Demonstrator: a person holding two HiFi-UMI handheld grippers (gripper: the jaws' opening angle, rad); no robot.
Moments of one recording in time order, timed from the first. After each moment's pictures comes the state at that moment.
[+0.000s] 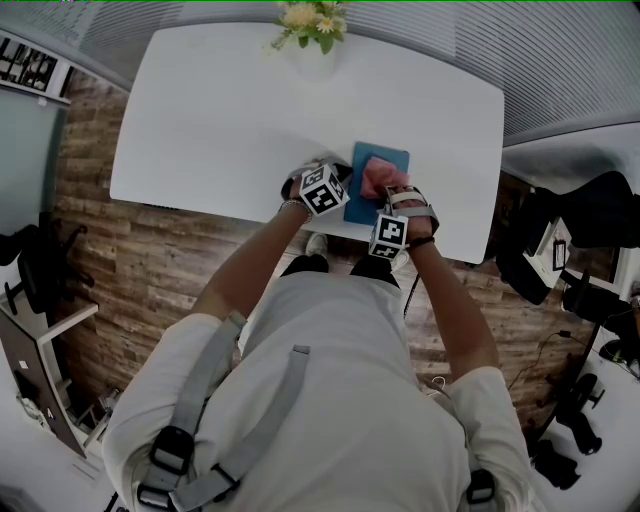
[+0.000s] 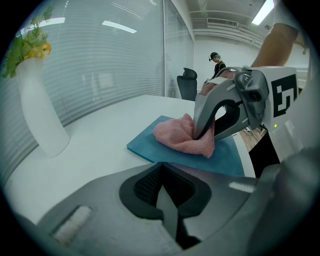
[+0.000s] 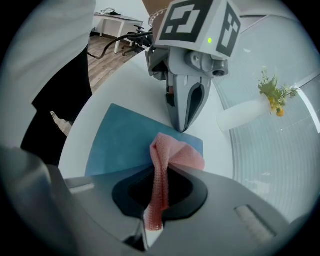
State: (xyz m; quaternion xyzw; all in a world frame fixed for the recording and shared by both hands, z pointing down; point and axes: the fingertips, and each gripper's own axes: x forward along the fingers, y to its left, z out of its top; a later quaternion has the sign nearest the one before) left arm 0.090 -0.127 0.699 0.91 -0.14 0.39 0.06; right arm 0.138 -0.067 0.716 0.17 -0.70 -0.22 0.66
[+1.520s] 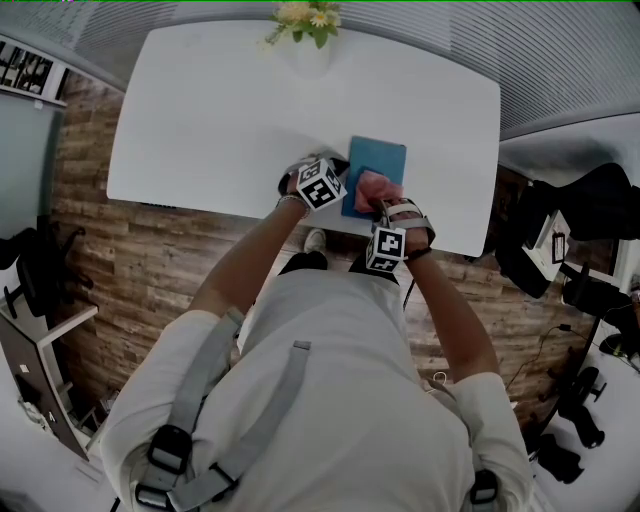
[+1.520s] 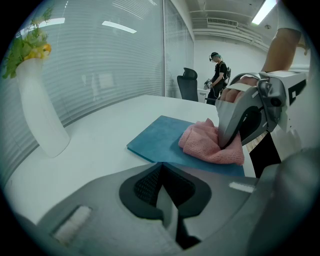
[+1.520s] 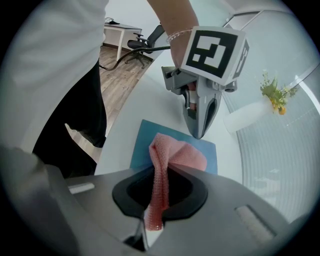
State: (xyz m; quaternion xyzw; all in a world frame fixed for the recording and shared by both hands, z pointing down) left arm 0.090 -0.128 0.699 0.91 -0.14 0.39 0.06; right arm 0.119 -0.013 0.712 0.15 -0.74 -0.17 0.63
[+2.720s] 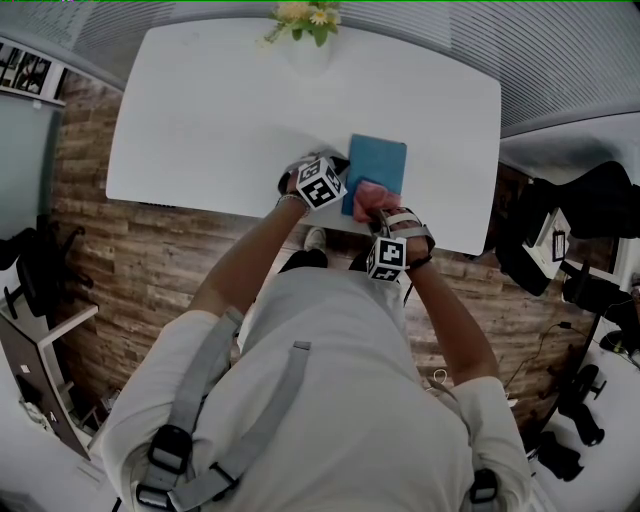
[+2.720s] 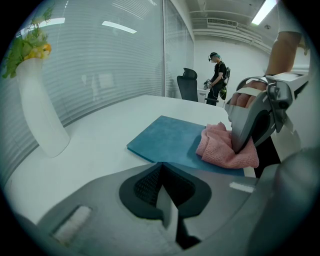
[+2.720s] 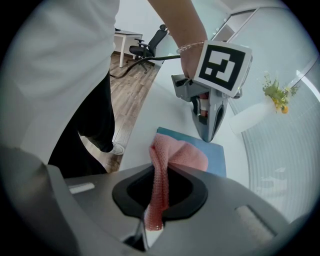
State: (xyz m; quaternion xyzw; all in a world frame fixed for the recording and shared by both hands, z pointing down) left arm 0.089 -0.128 0.699 0.91 -0.14 0.39 0.06; right arm 0.111 0.020 0.711 0.13 -0.76 -0.15 0.62
